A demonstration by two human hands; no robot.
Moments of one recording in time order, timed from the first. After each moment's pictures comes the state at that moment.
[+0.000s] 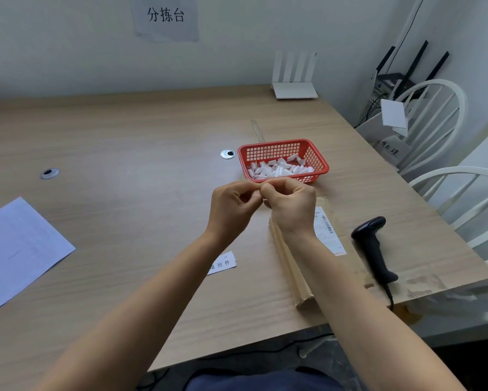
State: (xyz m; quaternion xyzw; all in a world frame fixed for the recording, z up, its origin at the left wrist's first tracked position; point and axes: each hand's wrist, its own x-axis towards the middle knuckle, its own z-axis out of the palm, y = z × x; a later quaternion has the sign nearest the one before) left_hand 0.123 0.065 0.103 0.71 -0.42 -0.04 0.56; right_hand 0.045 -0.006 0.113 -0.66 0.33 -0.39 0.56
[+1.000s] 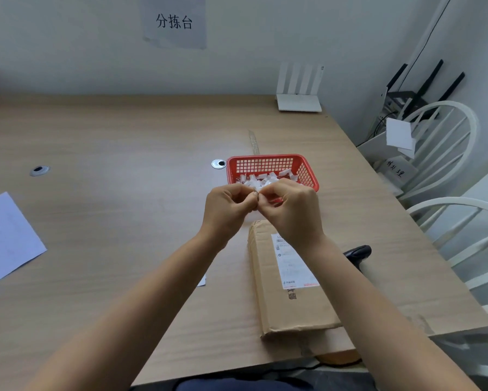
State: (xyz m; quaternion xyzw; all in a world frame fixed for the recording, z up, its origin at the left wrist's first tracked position) left_hand 0.104 -0.004 0.111 0.68 -0.32 -0.16 0.64; right_hand 0.018 -0.098 0.124 -0.89 0.11 -0.39 0.22
